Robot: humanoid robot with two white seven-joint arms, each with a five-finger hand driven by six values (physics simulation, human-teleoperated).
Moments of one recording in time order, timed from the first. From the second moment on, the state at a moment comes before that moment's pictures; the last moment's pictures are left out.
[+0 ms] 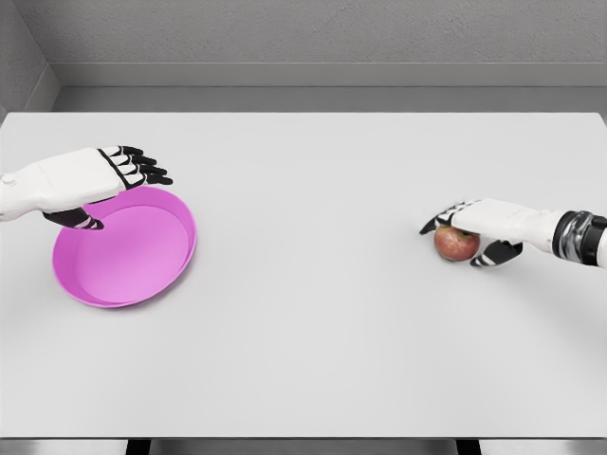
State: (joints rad) left arm -0.54 0.99 -0.57 -1.53 -0.46 -0.61 -0.32; right arm -0.50 -0.91 0.69 -1.56 0.28 -0.25 0.54
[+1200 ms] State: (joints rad) left arm -0.54 1.00 -0.57 -1.53 -0.46 -0.61 -0.32; right arm -0.57 -0.87 0.61 -1.75 0.28 -0.27 0.56
